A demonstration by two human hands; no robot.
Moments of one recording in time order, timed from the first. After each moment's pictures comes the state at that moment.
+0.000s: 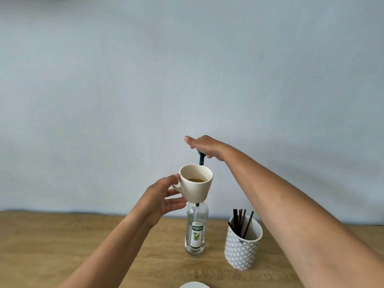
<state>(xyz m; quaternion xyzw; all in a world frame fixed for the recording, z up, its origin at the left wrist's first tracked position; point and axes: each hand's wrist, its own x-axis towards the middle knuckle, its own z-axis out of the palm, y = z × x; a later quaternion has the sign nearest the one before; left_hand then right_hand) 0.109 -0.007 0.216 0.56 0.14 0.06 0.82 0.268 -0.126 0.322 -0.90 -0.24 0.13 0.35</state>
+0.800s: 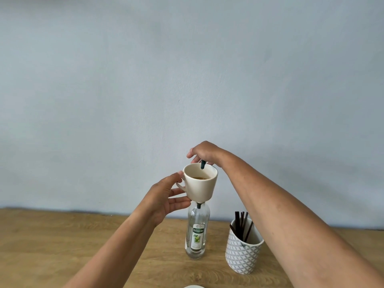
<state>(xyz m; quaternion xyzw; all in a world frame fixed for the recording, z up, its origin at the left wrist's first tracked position) 0.122 -0.008 0.217 0.54 0.14 0.04 0.83 0.279 -0.115 0.304 -0.91 -0.22 0.15 0.33</state>
